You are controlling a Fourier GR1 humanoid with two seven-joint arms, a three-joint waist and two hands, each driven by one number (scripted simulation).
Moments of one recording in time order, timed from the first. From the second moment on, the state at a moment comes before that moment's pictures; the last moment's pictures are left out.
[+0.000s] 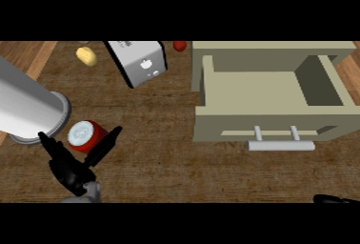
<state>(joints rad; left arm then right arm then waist) 0.00 0.00 -0.06 -1.46 0.06 1.09 -0.06 0.17 -0.11 -0.25 -2.16 -0.15 0.07 0.19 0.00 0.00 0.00</state>
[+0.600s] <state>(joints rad) -0.06 0.00 0.06 -1.12 0.48 0.95 -0.51 0.19 -0.08 -0.23 -2.21 -0.10 0.08 0.21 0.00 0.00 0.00</state>
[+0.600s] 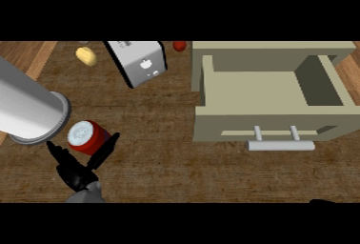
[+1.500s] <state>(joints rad) -0.26 0.05 0.23 -0.71 0.59 0.68 -0.73 0.13 -0.09 -0.28 -2.26 -0.12 0.10 0.30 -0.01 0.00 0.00</state>
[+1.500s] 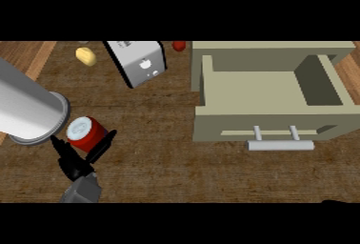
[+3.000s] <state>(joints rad) -0.64 0.11 0.00 -0.43 0.38 0.06 -0.62 0.12 -0.08 -0.28 -2.26 -0.07 0.09 0.28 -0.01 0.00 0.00</state>
